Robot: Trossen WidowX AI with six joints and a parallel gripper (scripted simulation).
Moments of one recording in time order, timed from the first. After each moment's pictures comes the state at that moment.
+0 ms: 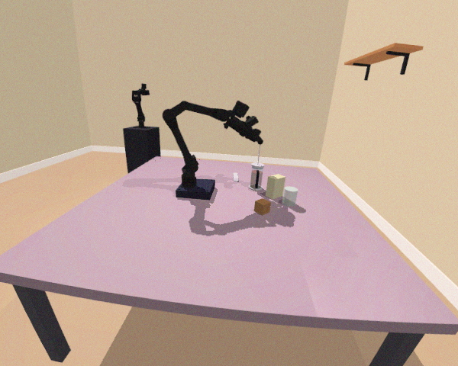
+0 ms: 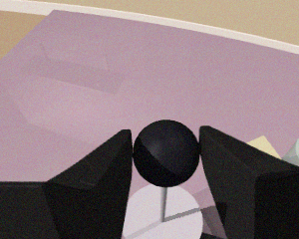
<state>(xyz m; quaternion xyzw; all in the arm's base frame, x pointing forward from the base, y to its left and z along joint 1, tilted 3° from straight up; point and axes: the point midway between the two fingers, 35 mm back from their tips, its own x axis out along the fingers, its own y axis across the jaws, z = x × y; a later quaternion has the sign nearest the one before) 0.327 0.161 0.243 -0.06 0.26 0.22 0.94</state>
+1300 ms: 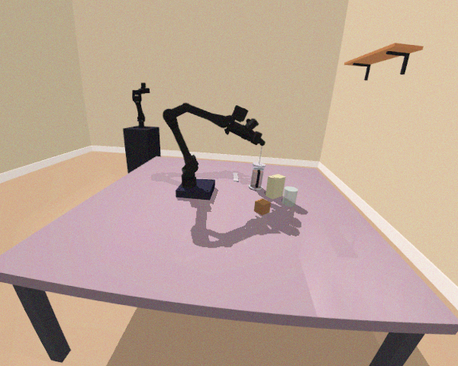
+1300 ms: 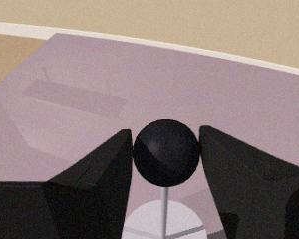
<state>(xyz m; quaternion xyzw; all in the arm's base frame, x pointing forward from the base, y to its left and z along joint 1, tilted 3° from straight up) 0.337 0.166 0.227 -0.05 0.22 0.22 0.95</state>
